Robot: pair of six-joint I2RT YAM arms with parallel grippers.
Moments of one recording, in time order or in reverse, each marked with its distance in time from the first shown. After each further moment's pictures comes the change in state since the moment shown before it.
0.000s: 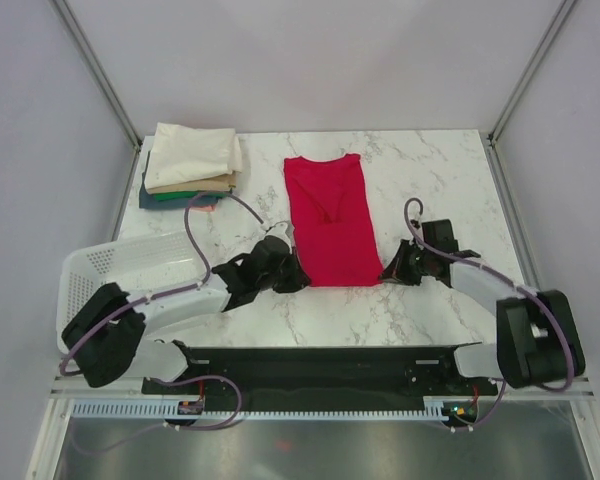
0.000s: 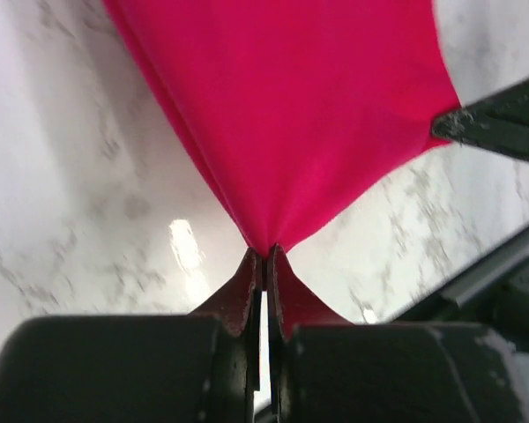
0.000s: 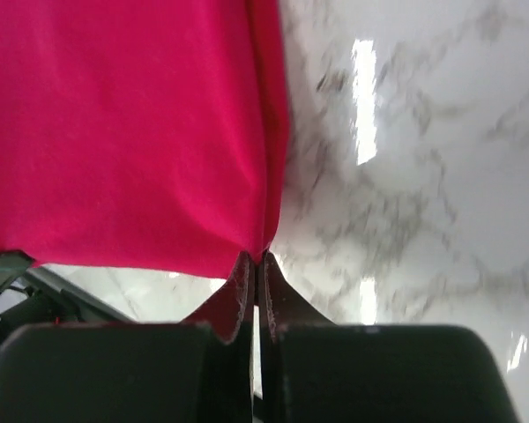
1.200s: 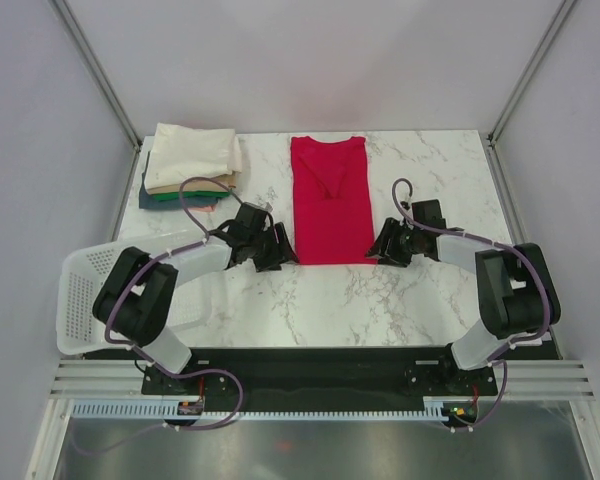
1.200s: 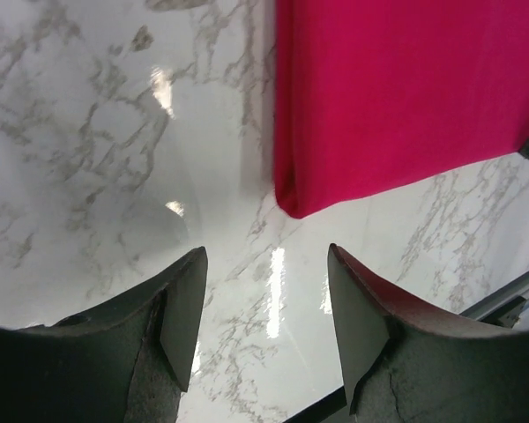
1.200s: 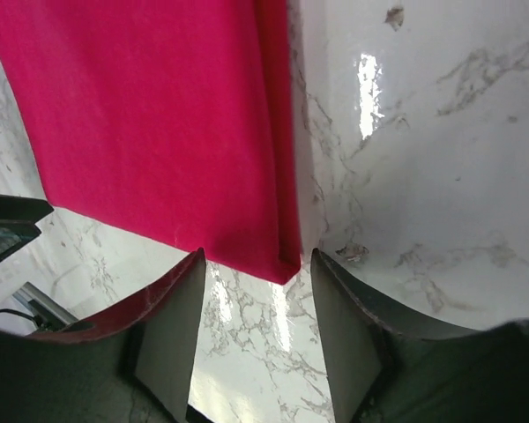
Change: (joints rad) left arm 0.297 0.177 0.160 -0.216 0.239 0.094; right arm -0.005 0.185 0.170 0.038 0.002 -0.018
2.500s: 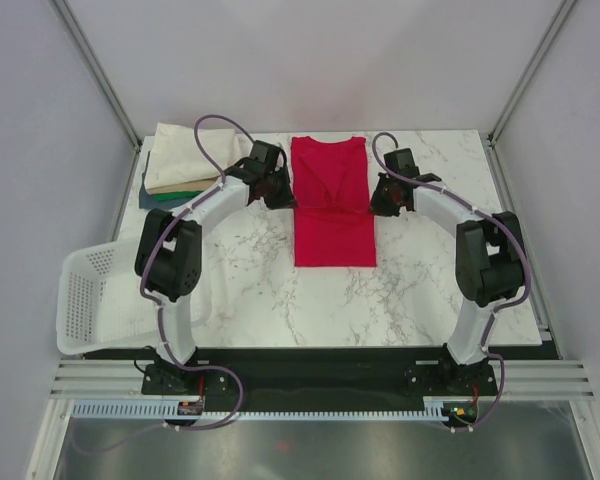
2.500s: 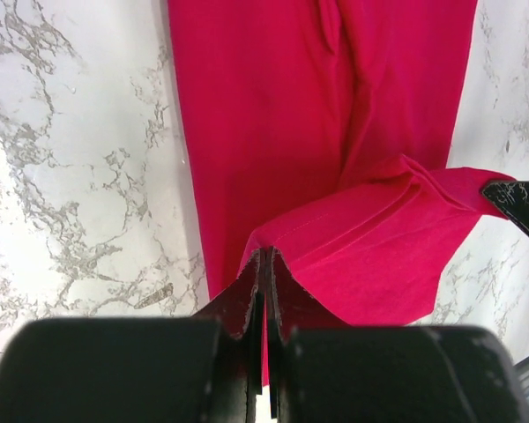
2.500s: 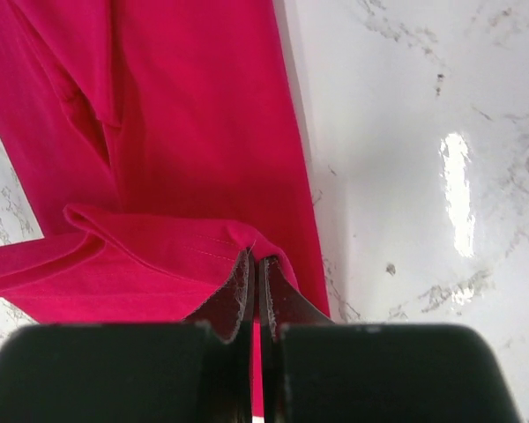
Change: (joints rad) left arm 0.068 0.373 0.698 -0.242 -0.067 0.127; right arm 0.106 0.250 0.568 -0.272 0.423 0.070
